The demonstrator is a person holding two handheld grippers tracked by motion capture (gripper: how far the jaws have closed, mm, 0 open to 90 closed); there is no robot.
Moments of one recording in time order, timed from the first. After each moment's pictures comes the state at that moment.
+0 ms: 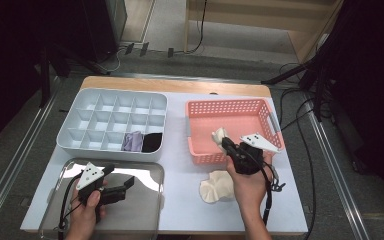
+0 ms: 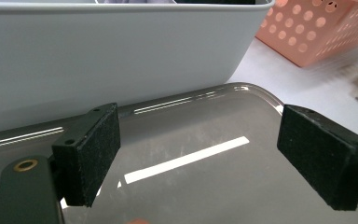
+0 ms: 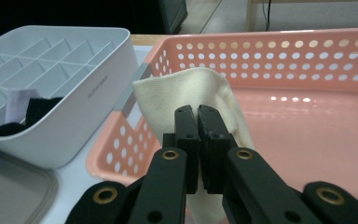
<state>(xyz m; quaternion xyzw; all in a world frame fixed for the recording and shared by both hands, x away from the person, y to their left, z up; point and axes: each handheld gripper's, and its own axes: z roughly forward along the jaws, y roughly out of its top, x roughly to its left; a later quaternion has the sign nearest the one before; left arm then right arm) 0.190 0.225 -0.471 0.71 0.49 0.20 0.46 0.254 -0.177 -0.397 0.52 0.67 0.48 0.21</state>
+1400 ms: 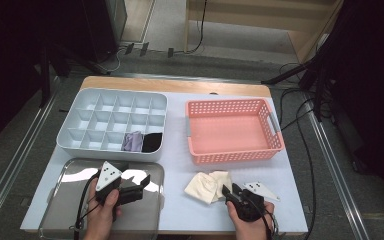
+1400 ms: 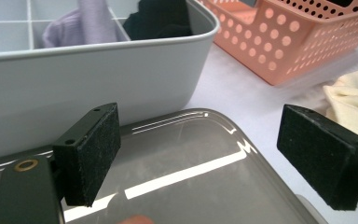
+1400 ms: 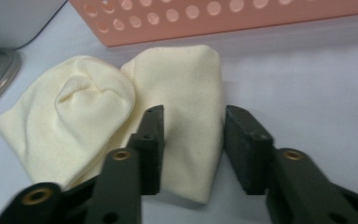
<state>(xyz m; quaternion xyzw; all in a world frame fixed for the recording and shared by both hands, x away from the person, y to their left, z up) 0.190 0.174 -0.458 0.72 0.47 0.21 0.46 0.177 -0.193 -0.494 0.59 0.67 0.42 0.16</state>
